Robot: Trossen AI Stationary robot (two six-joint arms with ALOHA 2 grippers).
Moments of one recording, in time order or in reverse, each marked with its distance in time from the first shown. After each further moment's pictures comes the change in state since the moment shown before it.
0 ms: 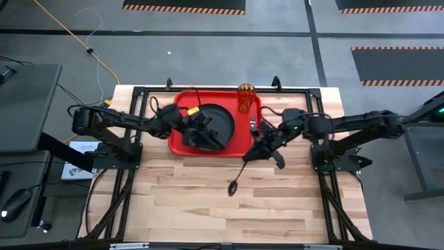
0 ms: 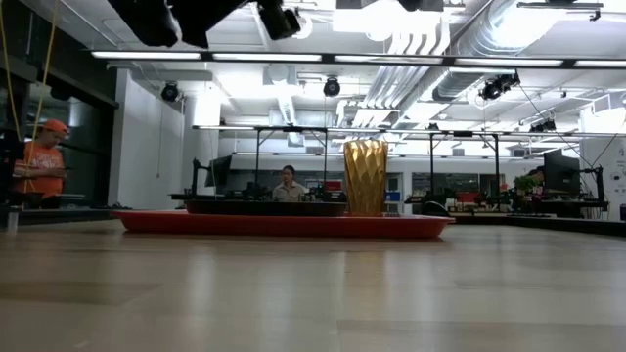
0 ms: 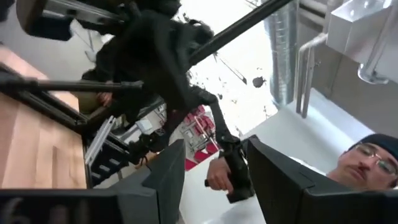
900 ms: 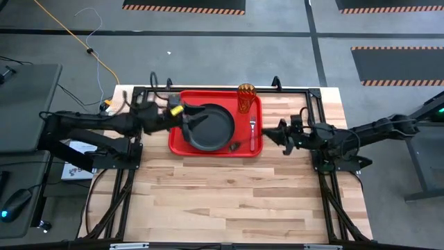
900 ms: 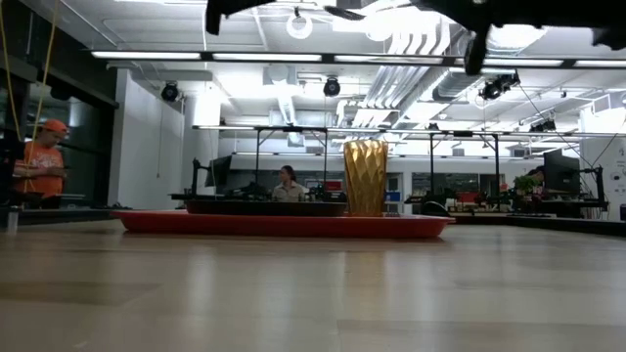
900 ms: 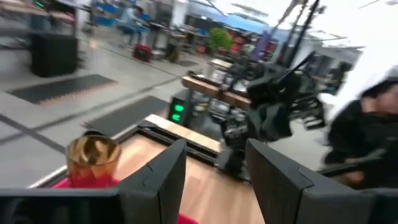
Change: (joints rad) left arm -0.089 -0.439 0.021 -0.778 -0.962 0.894; right arm 0.098 -0.353 -0.564 0.504 0.816 0.176
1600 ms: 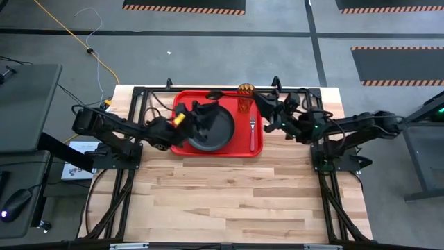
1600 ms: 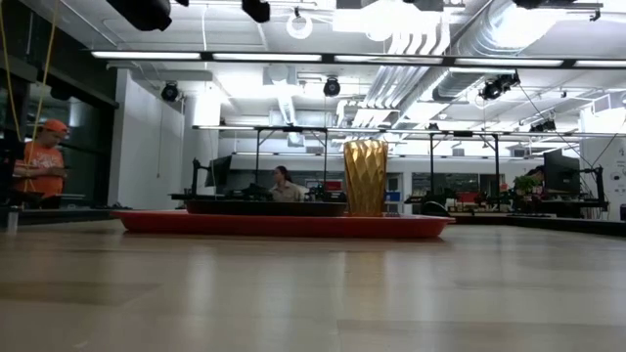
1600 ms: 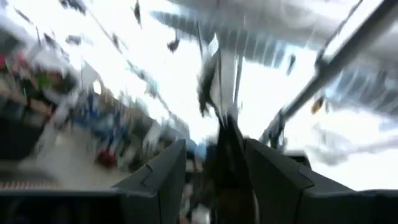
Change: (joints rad) left arm -0.104 0.466 -0.002 1.118 -0.207 -0.008; right arm -0.116 0.414 0.437 0.450 0.080 -0.368
